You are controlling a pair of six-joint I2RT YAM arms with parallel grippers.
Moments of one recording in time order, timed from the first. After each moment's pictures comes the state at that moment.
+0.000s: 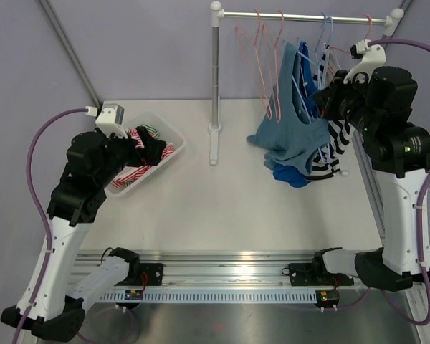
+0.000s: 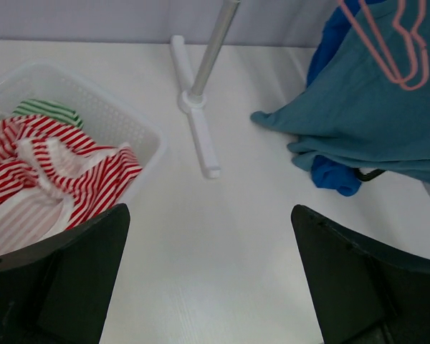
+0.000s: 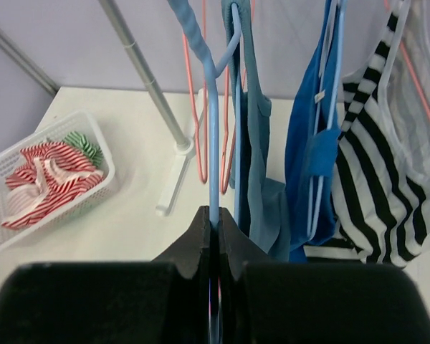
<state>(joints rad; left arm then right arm) -0.29 0.86 1.25 -0.65 0.09 -0.29 0.21 1.31 2.02 -0.93 -0.07 0.17</state>
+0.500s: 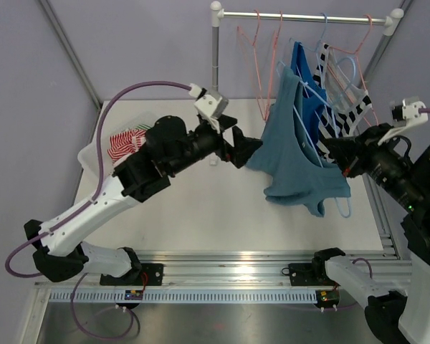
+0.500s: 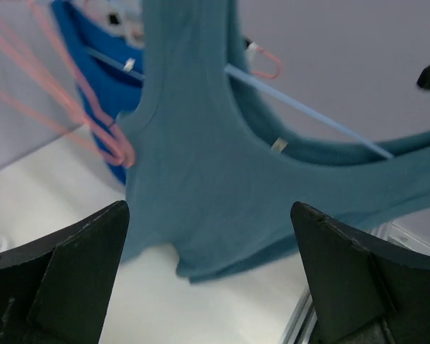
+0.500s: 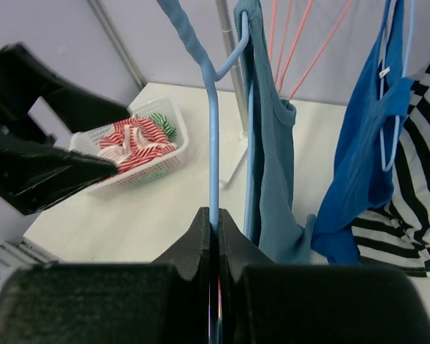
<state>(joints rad) -0.96 1.26 1.53 -0.26 -0.02 -0.20 0.21 0.93 1.86 -1.02 -0.26 0.22</state>
